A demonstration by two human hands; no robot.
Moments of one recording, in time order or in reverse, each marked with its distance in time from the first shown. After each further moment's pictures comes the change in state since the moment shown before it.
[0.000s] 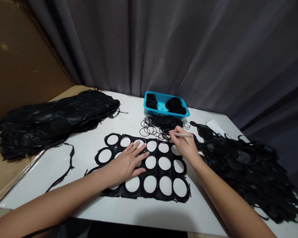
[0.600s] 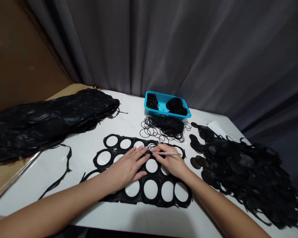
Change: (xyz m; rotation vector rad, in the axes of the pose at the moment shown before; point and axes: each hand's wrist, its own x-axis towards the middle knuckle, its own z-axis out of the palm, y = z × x) left_hand 0.001 0.003 0.004 -0.065 0.086 0.040; right_hand -0.044 -0.028 0.040 0.201 -0.398 -0.178
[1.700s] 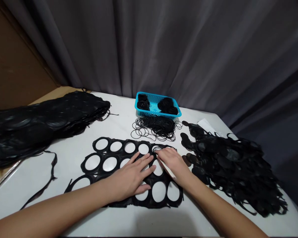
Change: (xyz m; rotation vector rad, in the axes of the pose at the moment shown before) left_hand 0.026 0.029 0.008 -0.003 -0.133 0.163; right_hand -0.032 0.028 -0.030 -0.465 0.009 -0.173
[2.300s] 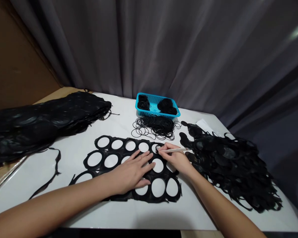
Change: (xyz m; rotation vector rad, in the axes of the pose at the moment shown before) left_hand 0.004 0.003 -0.011 0.012 -0.023 -0.007; right_hand 0.004 0.004 -0.006 0.668 0.056 0.428
